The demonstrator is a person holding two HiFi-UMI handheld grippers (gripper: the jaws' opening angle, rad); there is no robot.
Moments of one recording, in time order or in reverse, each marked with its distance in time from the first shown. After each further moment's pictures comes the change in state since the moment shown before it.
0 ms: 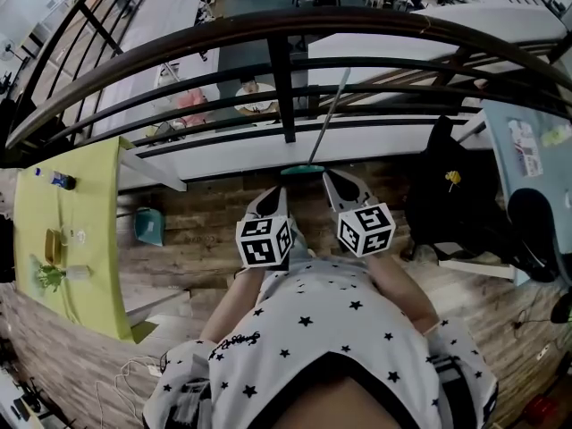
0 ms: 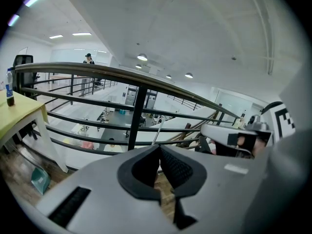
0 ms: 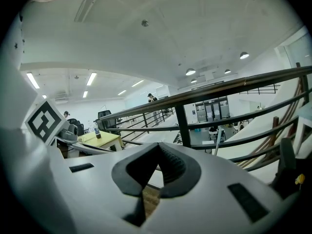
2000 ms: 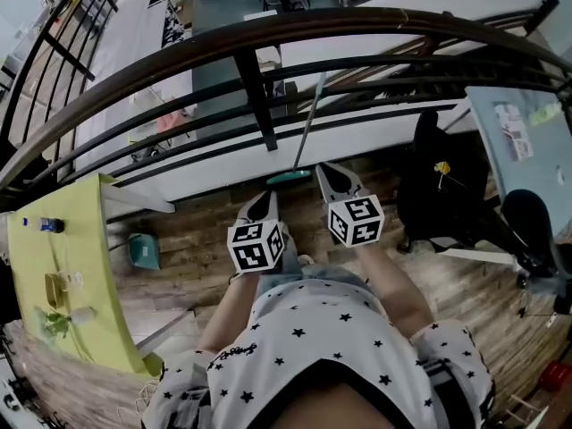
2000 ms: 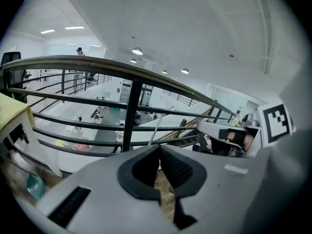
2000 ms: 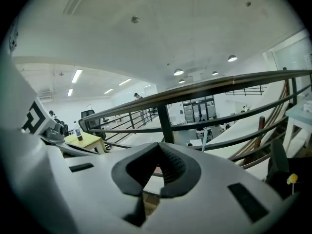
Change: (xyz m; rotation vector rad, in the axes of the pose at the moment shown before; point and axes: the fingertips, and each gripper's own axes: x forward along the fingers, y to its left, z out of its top) left arm 0.063 0.006 0.023 0.021 0.064 -0.060; right arm 0.048 -0.071 0.010 0.038 0.011 -0.153
